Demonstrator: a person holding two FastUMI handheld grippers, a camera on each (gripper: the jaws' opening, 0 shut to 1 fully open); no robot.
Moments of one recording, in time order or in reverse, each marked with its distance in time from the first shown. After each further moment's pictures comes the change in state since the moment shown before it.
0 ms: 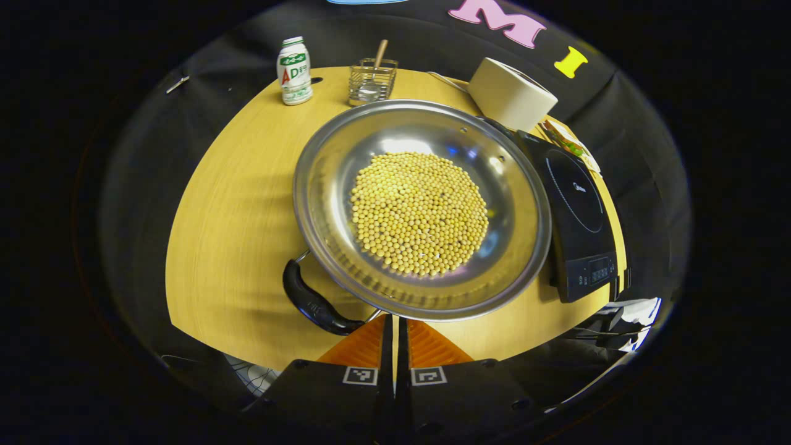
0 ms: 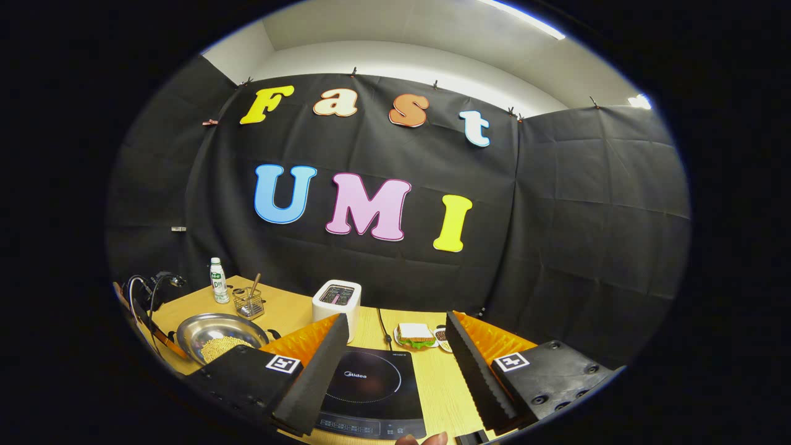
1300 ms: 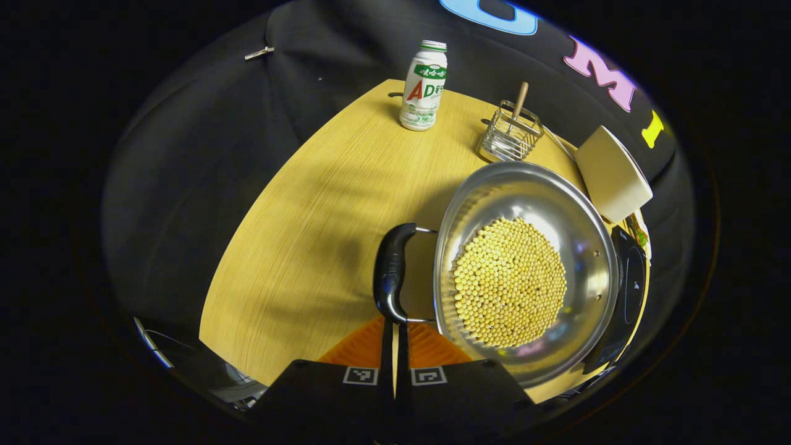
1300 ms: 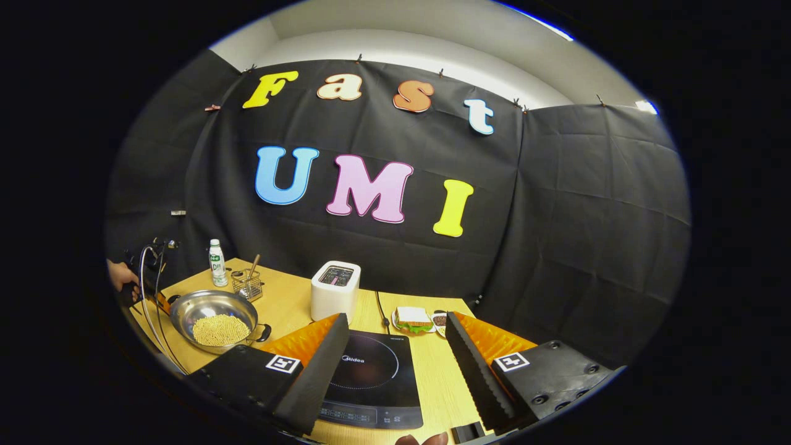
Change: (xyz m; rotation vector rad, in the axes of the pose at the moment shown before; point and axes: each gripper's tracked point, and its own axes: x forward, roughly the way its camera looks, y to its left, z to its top) left arm 0.024 0.131 0.084 -0.263 -0.120 0.184; right arm -0.008 0.005 -0.026 -0.041 0.085 -0.002
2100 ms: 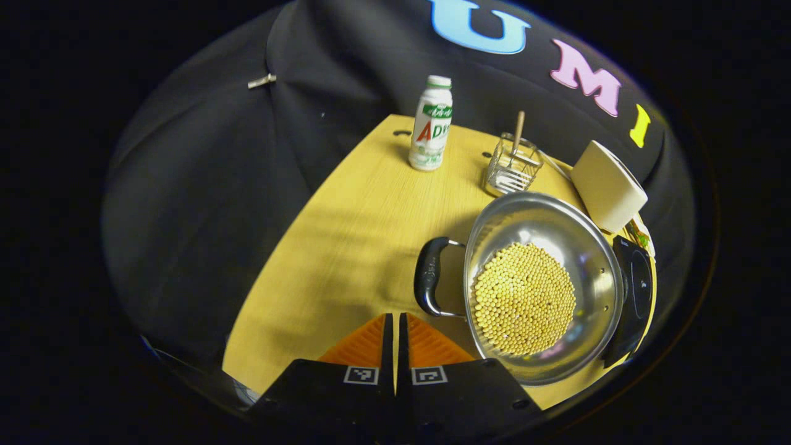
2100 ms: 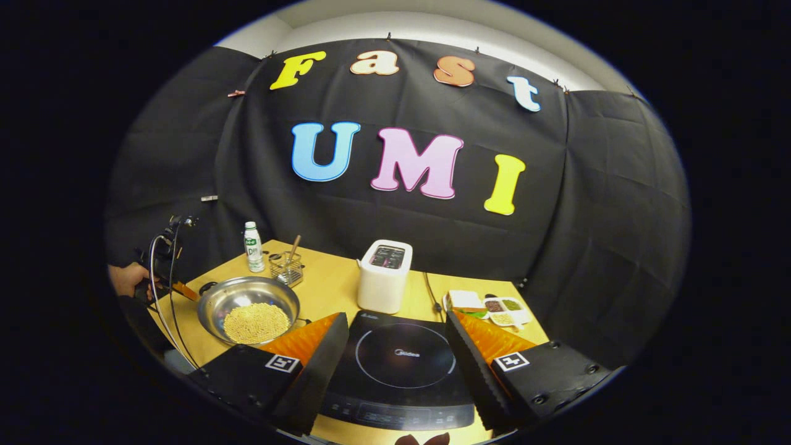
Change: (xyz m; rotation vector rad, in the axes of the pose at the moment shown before) left arm -0.022 0.032 0.038 0.109 -0.256 0.002; right arm 0.043 0.113 -0.030 0.037 0.143 0.213
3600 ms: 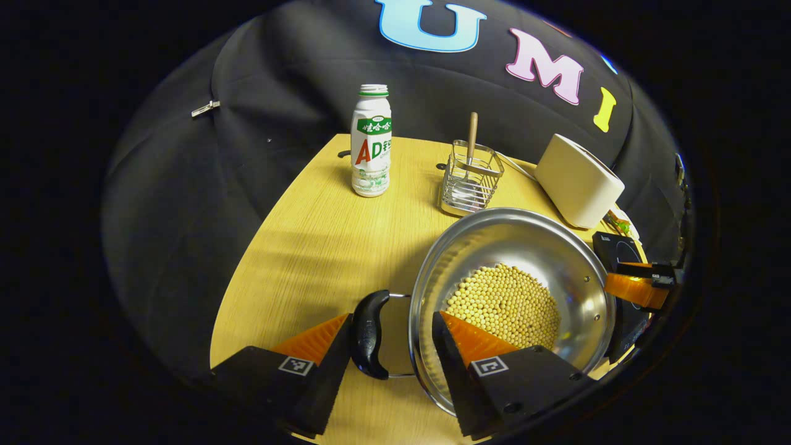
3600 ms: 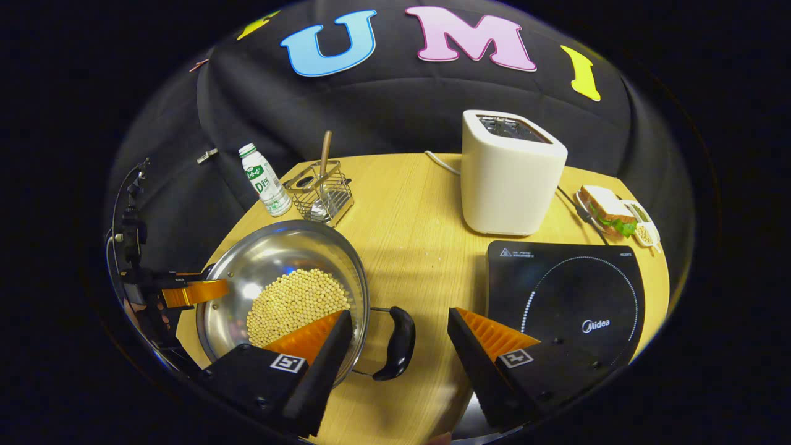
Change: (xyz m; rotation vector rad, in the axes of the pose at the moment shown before) left arm 0.055 -0.049 0.030 0.087 -0.027 -0.147; right arm 0.191 0.163 -0.159 0.191 0.528 0.192
